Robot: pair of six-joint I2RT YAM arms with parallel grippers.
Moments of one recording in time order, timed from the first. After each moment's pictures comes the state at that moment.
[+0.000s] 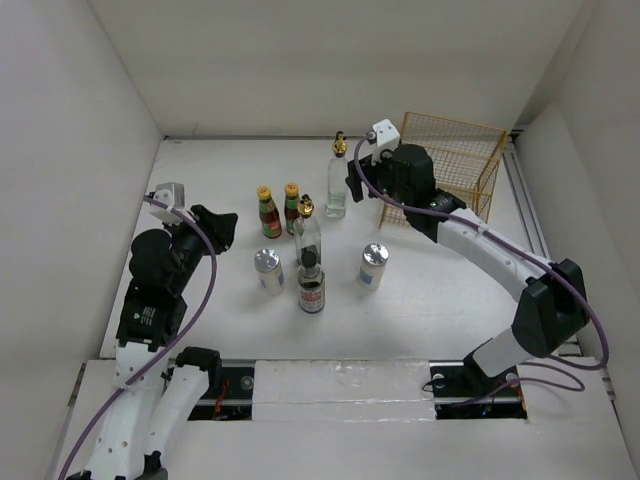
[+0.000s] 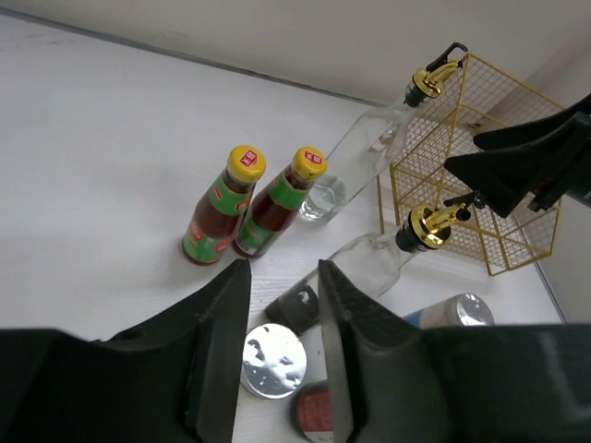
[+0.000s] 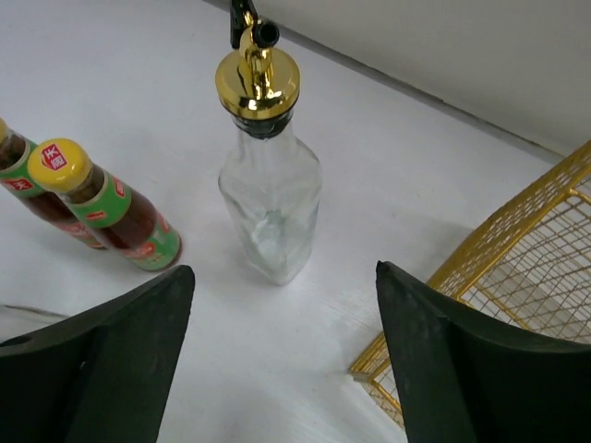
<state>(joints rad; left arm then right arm) -0.16 0.60 0.83 -0.36 0.13 -0.44 0.56 1.51 1.25 -0.01 0.03 -0.02</state>
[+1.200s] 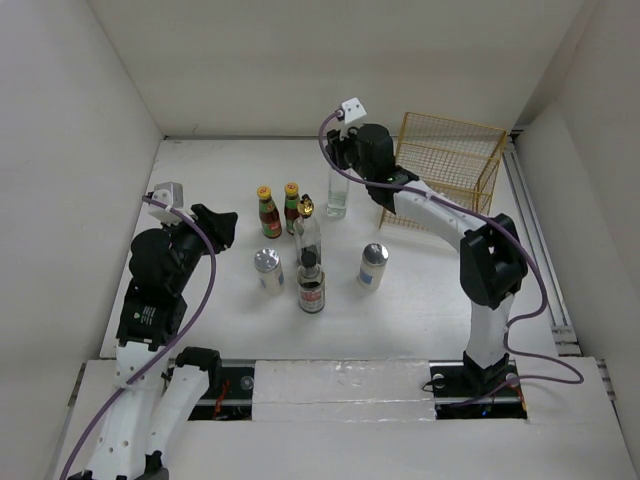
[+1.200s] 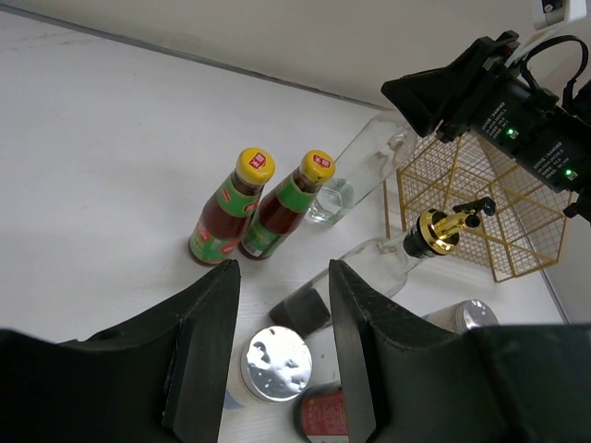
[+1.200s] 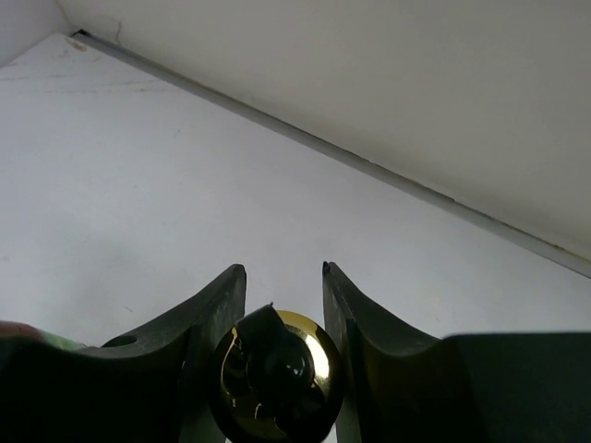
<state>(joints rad) -0.16 0.60 0.82 -0.36 0.11 -0.44 0.57 1.94 1.60 0.20 0.08 -0.03</state>
